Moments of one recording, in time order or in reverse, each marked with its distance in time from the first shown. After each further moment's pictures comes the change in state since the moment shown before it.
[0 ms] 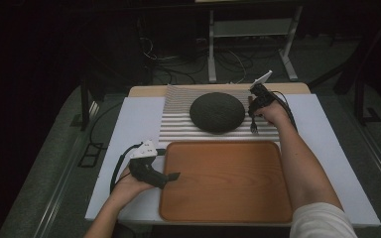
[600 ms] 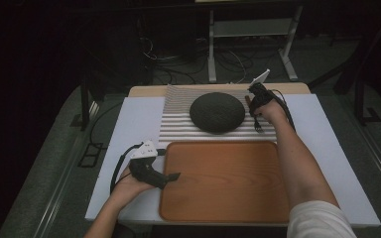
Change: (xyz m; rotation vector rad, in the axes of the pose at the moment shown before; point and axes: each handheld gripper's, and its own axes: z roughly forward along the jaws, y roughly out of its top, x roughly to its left) left arm -0.001 0.000 0.000 0.001 0.001 0.004; right arm 0.003 0.006 0.001 0.044 -0.050 0.023
